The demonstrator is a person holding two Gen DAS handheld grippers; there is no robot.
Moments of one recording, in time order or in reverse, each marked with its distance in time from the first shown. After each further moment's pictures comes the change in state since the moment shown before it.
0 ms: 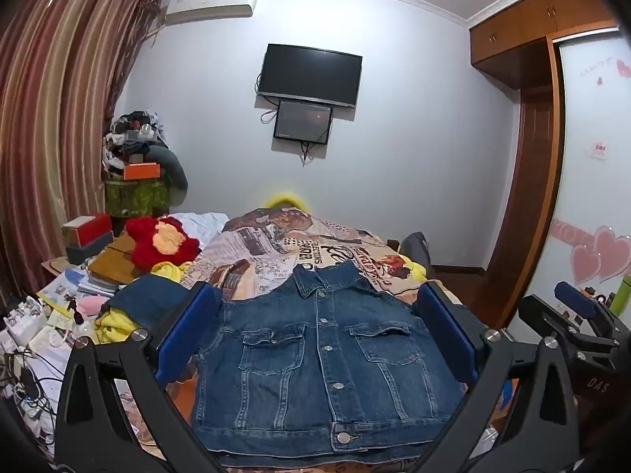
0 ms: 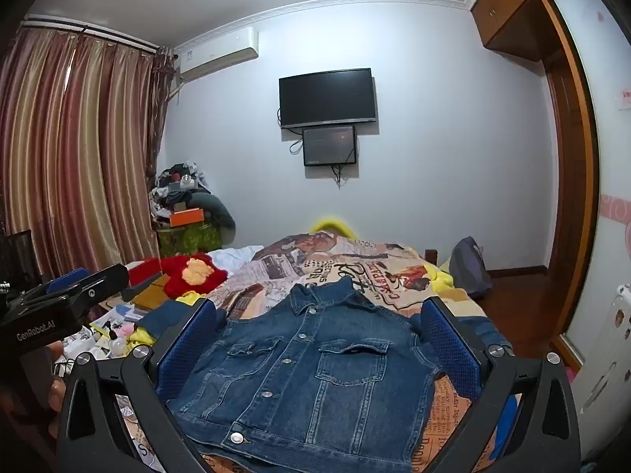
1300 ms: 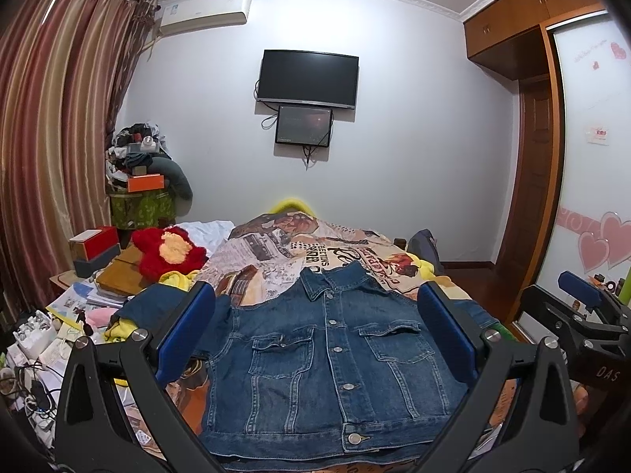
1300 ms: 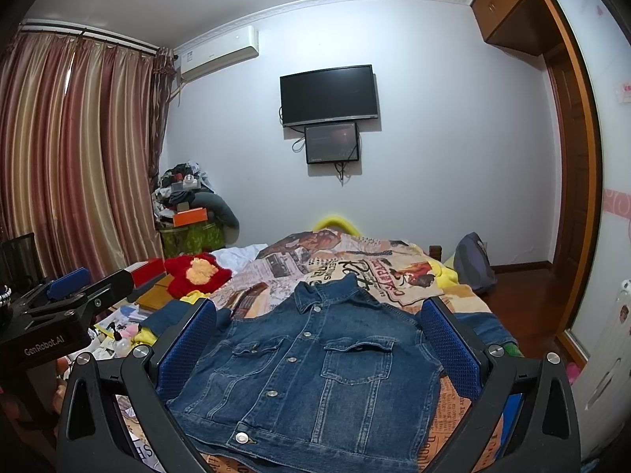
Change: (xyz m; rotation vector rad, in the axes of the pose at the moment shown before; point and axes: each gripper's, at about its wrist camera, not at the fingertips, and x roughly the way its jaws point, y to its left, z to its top) left arm 0.000 -0.011 0.000 0.061 -0.016 0.043; right arm 0.003 0.000 0.000 0.012 0.012 0.006
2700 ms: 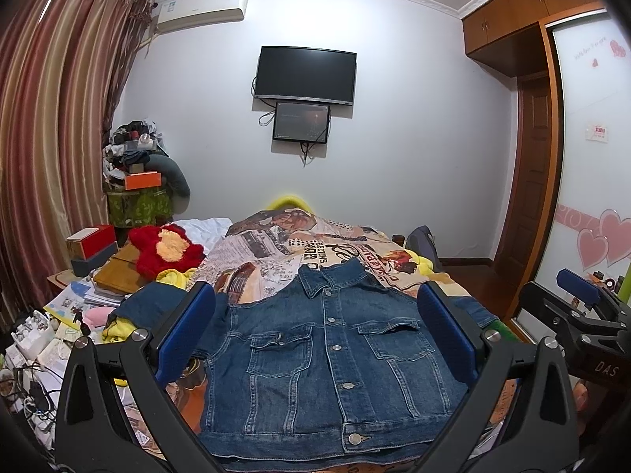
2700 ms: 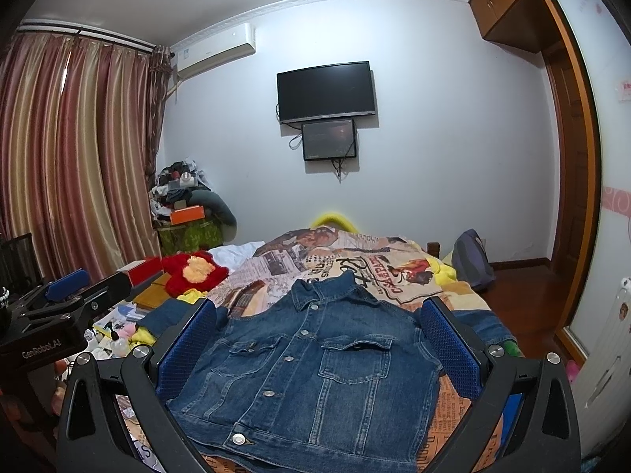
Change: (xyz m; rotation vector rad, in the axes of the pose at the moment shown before) left arm 0.003 0.006 -0.001 0.002 0.007 -0.013; right arm 0.011 0.003 -0.005 0.005 0.015 -0.008
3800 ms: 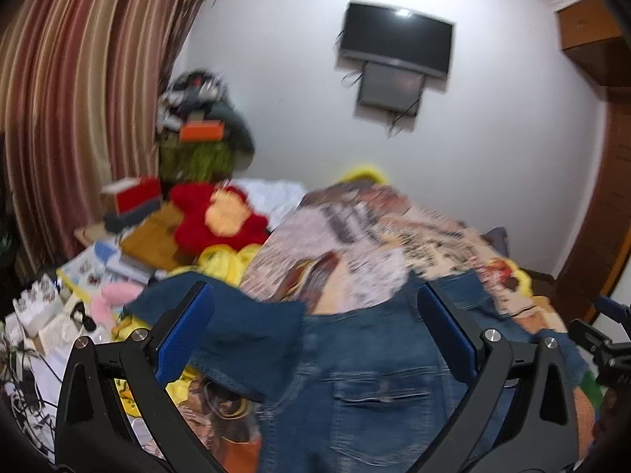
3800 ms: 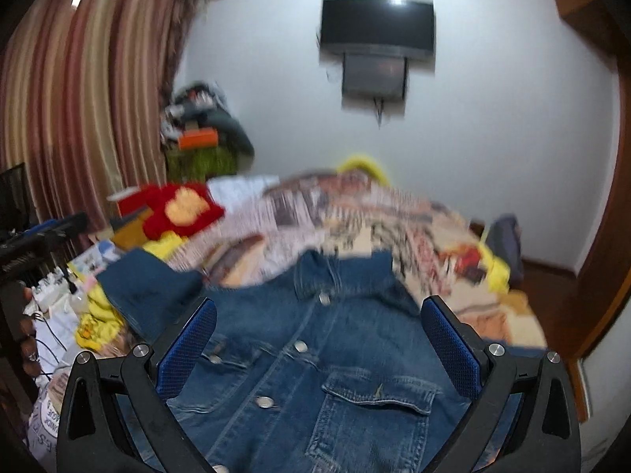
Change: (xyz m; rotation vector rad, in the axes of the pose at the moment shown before) left arm 0.208 0.157 -0.003 -0.168 0.155 0.253; right arm 0.266 0.017 0.004 -0.147 0.286 0.081
